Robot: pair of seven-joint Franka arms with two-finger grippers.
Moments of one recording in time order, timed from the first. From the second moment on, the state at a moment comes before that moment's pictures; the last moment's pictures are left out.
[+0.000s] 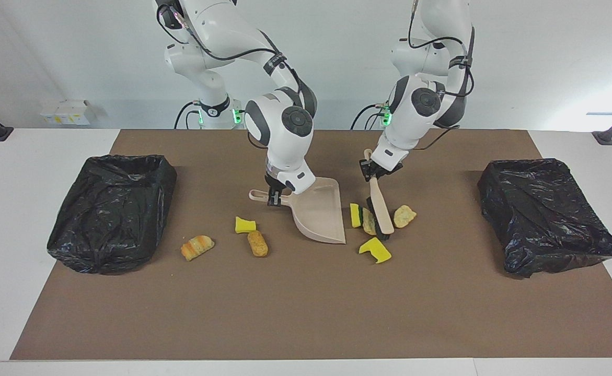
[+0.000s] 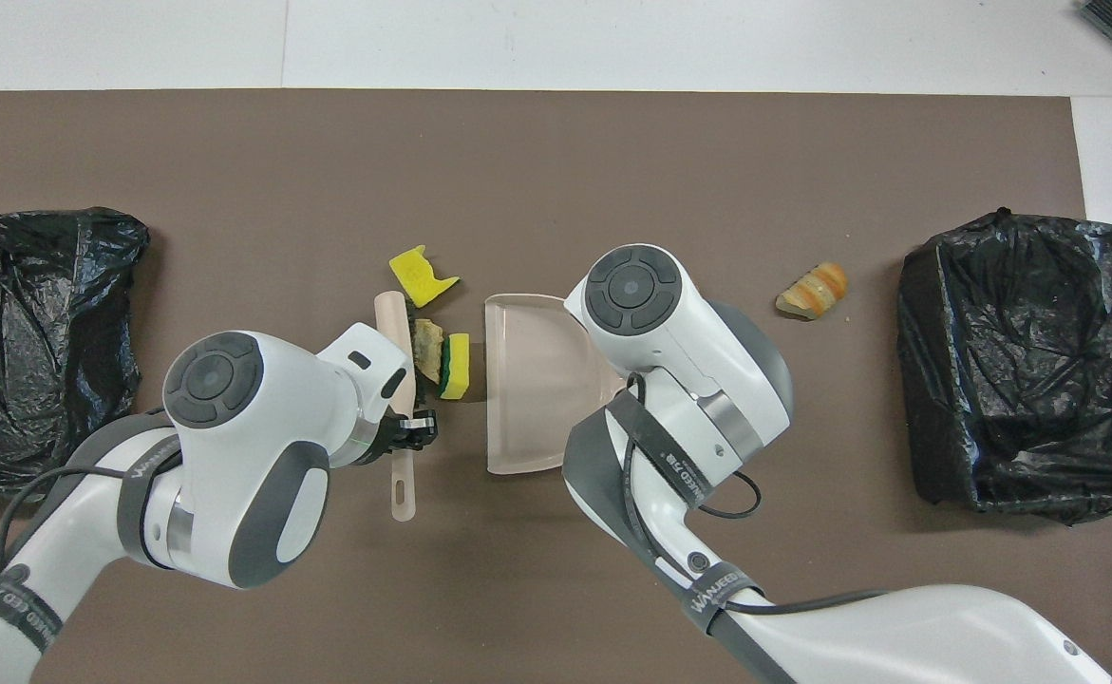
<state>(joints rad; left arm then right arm) -0.43 -0.01 -0.07 -2.23 -0.27 2.19 -0.41 0.34 0.35 0.20 -1.74 -0.25 1.89 -0.93</state>
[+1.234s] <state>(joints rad) -0.21 -0.04 -0.04 -2.11 -0.27 1.93 -0.40 0.34 0.34 0.20 -1.79 -0.22 1.95 -0.93</state>
